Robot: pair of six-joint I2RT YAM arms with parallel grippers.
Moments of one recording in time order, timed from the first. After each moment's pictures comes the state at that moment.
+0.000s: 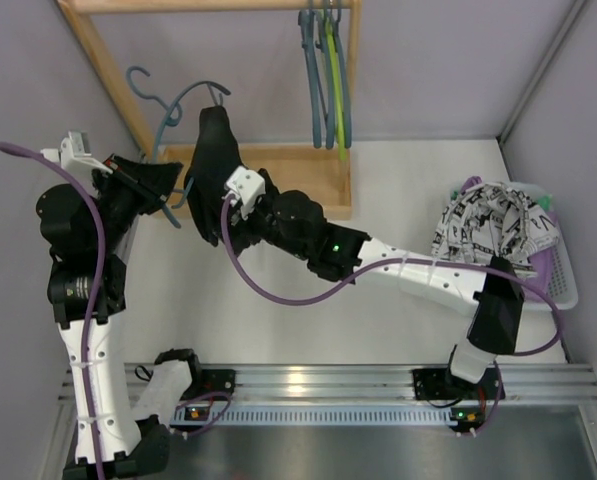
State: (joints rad) left arm 0.14 0.86 1.40 -0.50 0.43 -0.75; right arm 1.16 1.68 1.52 0.07 0.18 -0.17
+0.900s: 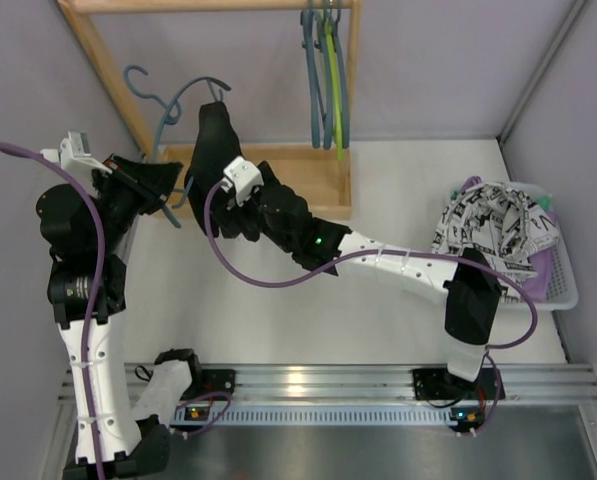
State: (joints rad) left arm 0.14 0.86 1.40 -0.50 0.43 -0.76; right arm 1.11 1.81 1.60 0.14 0.35 -0.18
